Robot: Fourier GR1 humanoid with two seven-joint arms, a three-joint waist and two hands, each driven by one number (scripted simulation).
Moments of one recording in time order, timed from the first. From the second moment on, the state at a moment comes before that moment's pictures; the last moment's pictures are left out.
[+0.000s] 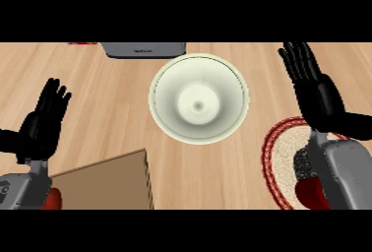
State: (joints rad) left arm -0.18 0.37 0.01 -1.36 0.38 0.14 -0.11; right arm -0.42 -0.27 0.04 -1.46 -0.18 0.04 -0.24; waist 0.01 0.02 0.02
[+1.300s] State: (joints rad) left arm -0.15 0.25 -0.23 -1.51 0.16 0.26 0.02; right arm 0.51 -0.34 0.04 -2.35 0.25 -0.39 0.14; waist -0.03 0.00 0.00
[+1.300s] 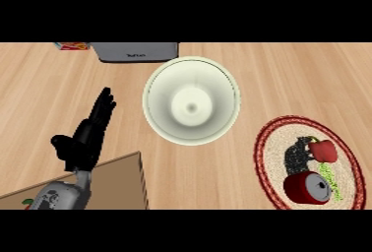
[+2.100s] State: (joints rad) left arm -0.17 0.23 -0.20 -1.52 0.13 0.22 0.06; right arm 0.39 -0.49 0.00 -2.39 0.22 -0.11 0.77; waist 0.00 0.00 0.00
